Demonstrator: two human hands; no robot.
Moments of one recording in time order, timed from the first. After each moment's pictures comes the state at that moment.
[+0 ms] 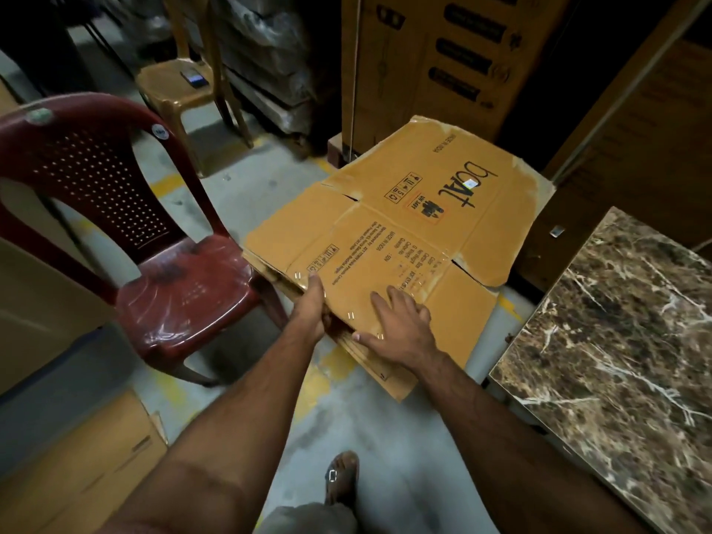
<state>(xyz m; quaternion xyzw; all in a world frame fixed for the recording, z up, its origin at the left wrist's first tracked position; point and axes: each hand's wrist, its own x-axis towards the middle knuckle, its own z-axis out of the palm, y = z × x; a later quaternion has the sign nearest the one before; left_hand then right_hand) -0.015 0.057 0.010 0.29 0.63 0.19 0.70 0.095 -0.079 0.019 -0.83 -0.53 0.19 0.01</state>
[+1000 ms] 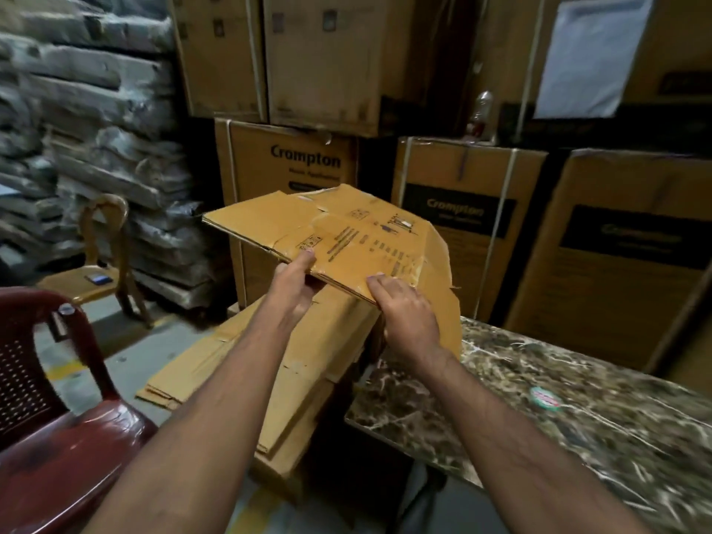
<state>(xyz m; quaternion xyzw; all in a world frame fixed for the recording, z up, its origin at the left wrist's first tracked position) 0.054 -0.119 0.308 0.42 0.22 0.33 0.82 0.139 -0.302 0.273 -0.85 -0.47 -0.22 0.14</state>
